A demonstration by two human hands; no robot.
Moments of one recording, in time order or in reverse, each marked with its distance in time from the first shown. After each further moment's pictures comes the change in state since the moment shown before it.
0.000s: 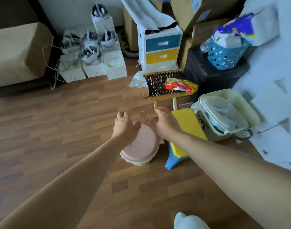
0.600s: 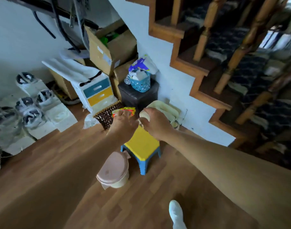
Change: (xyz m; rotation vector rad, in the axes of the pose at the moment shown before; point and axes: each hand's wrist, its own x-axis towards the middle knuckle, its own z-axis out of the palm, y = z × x) left_hand -0.180 0.195 -0.156 0.079 -0.230 0.648; right_hand -0.221 -0.113 -0.239 0.056 0.450 0.258
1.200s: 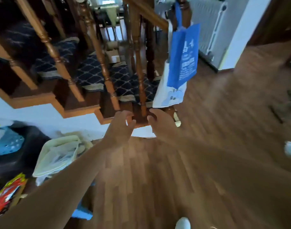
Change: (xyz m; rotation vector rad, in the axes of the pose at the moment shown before) left_hand -0.139 0.334 0.221 -0.025 -0.482 0.830; right_hand -0.316 0.221 -0.224 0.047 0.677 0.845
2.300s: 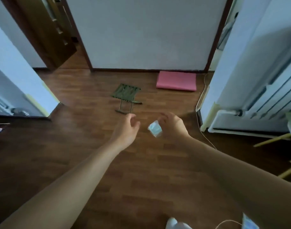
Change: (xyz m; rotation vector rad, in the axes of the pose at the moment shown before) left_hand 0.268 0.605 0.516 0.014 -0.844 0.876; right_hand 0.063 0.512 -0.487 0.056 0.880 0.958
